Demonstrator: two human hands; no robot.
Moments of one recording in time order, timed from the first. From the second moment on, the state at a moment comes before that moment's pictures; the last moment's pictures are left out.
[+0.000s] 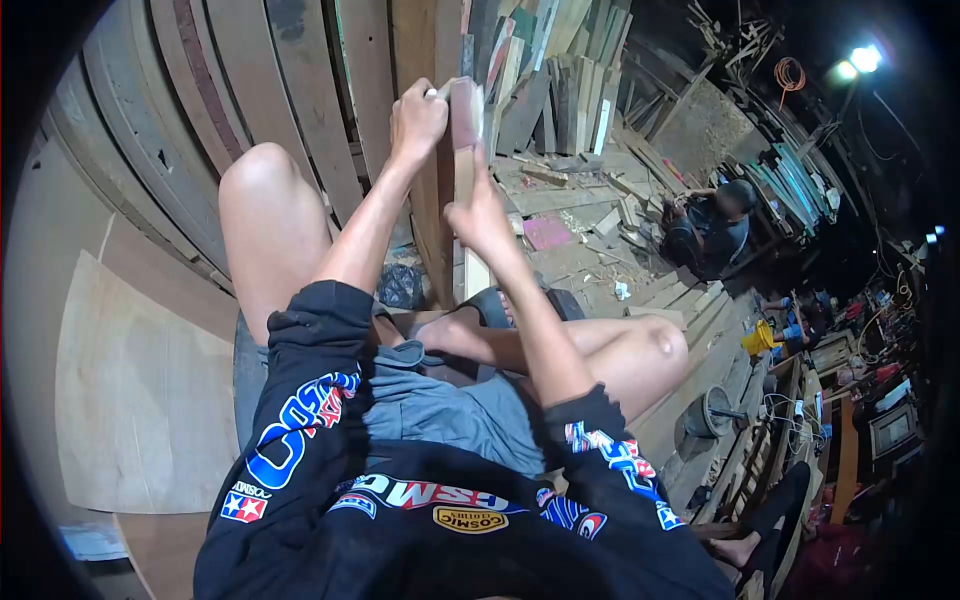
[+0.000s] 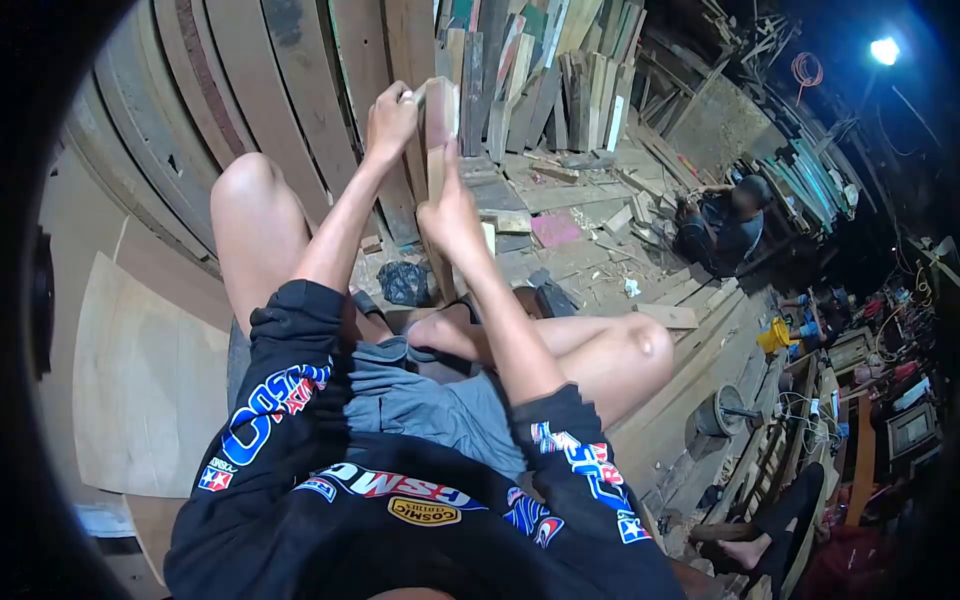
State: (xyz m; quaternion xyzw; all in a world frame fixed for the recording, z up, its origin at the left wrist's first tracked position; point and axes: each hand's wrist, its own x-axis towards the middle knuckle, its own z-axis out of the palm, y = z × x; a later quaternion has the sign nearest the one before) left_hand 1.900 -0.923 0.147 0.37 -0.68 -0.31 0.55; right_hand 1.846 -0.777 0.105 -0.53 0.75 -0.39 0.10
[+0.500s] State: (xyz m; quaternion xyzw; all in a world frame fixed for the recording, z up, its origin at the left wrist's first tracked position) left_hand 1.902 -0.935 0.143 0.32 -0.63 -0.49 0.51; right_hand 1.850 -0.772 0.121 -0.52 0.76 -0.38 0.10
